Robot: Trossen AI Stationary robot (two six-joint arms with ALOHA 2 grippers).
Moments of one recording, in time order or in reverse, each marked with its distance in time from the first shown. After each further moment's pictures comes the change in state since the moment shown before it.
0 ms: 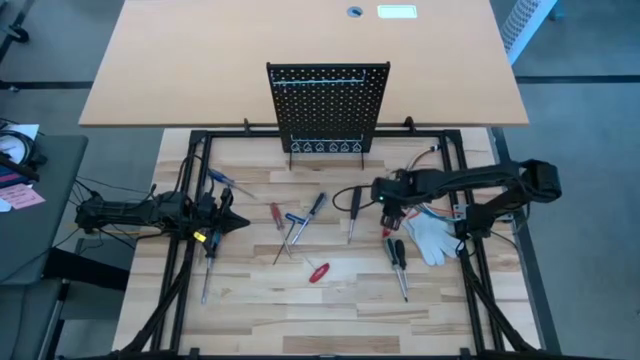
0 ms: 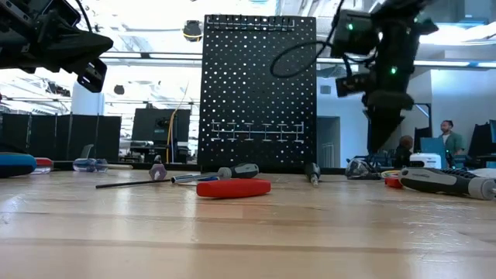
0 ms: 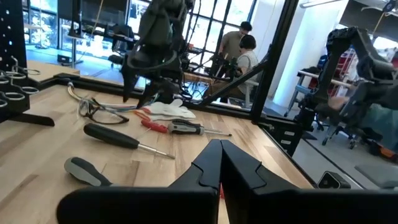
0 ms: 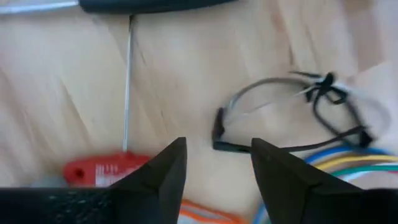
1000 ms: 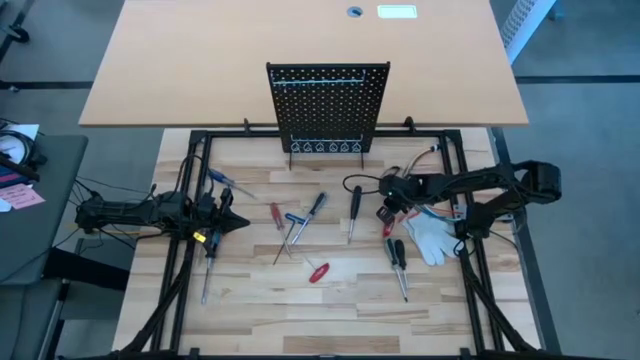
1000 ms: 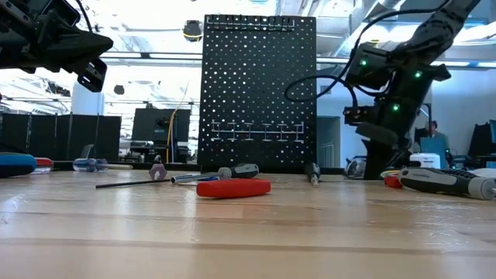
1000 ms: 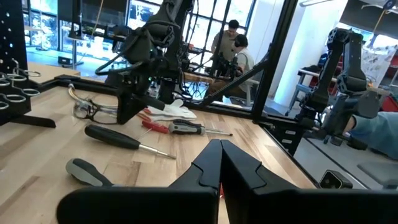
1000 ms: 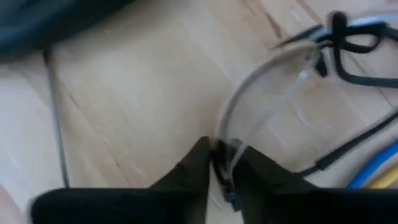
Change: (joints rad) left arm 0.000 0.000 0.000 0.000 0.000 0.012; right arm -0.108 -0.002 -0.284 0.438 -0.055 0.177
